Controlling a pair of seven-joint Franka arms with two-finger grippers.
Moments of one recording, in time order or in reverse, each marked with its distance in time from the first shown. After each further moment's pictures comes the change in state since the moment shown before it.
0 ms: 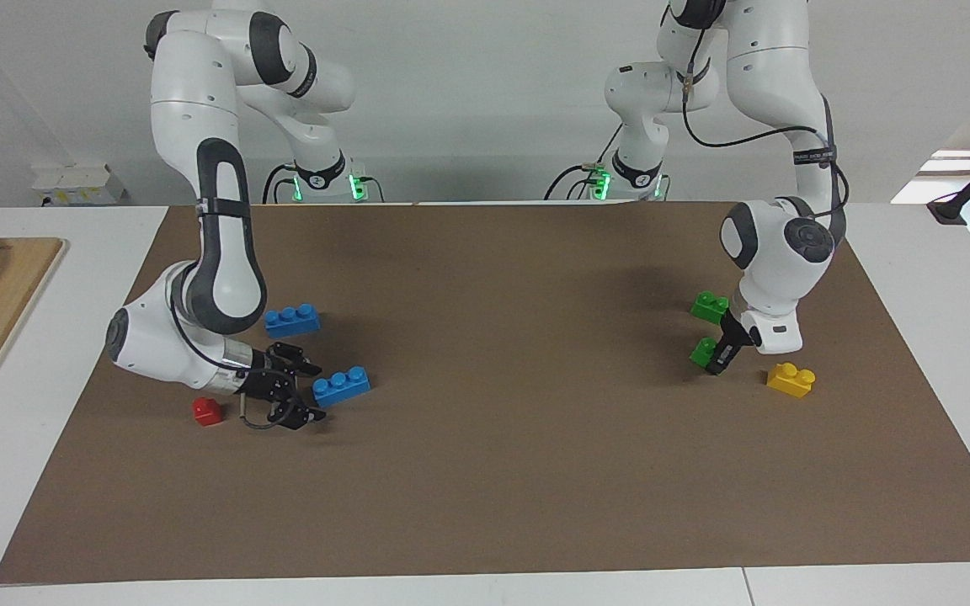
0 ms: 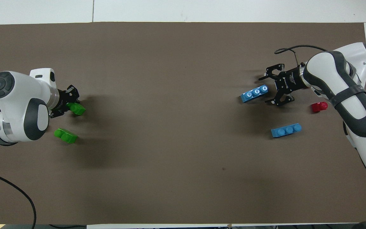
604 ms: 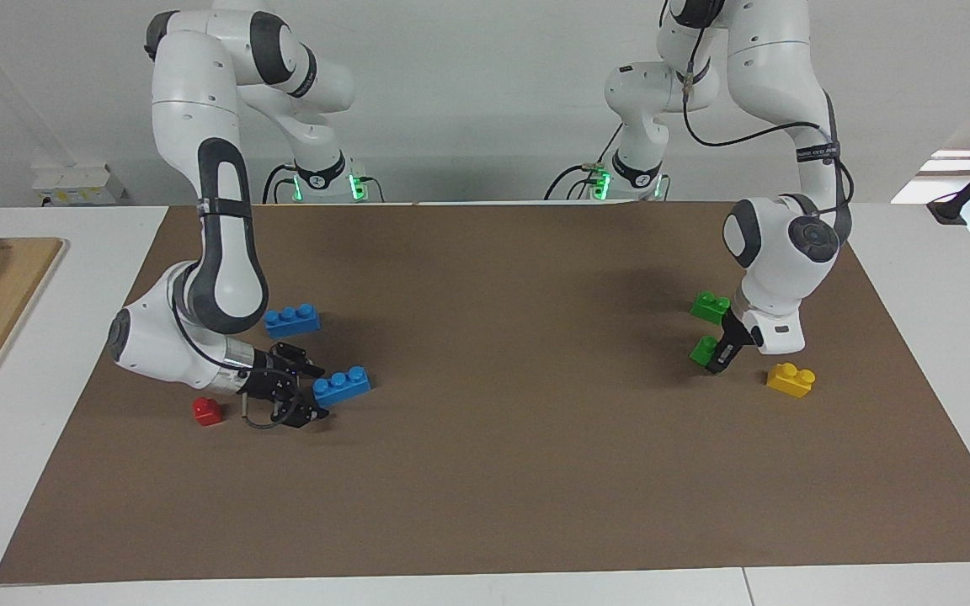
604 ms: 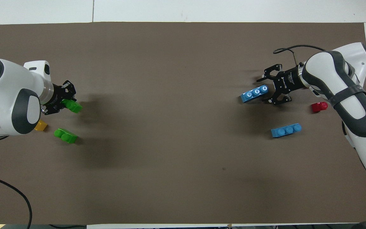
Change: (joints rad) left arm -0.002 -0.050 -0.006 0.106 -0.001 -0.207 -0.029; right arm 0.006 0.000 0.002 0.000 0.015 -0.001 0.000
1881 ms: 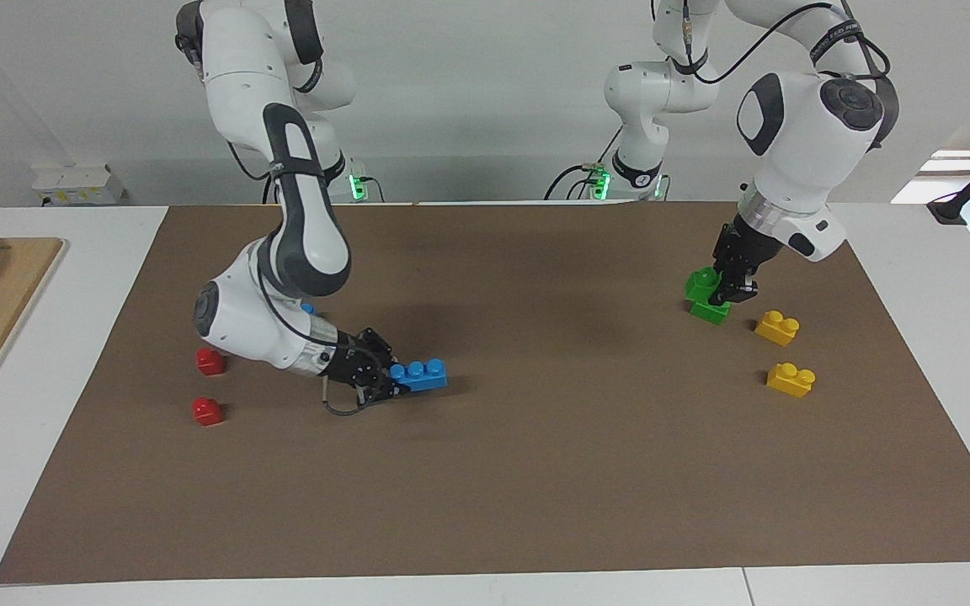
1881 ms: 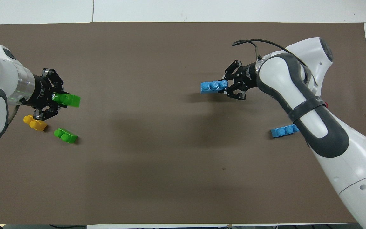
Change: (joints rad) left arm -0.053 -0.211 -0.049 0.114 -0.043 -0.293 -0.651; right arm 0.262 -0.078 0.016 0.007 0.103 0.125 0.392
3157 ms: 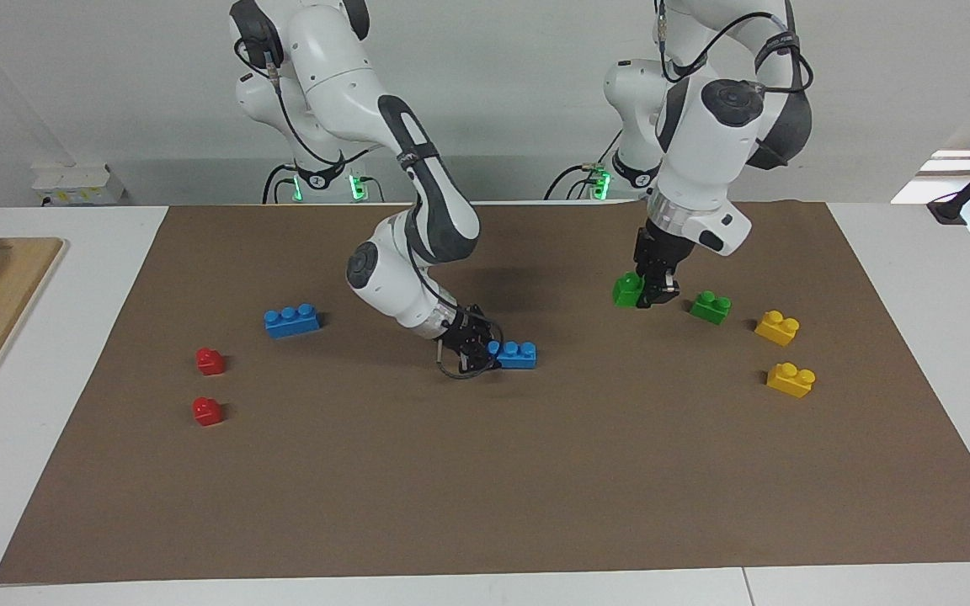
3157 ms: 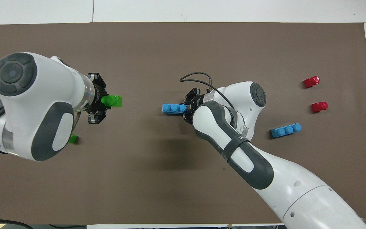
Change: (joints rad) left arm -0.216 0.029 -0.018 -0.038 0.034 0.123 -0.391; right arm 0.277 -0.002 0.000 -0.194 0.149 0.364 0.108
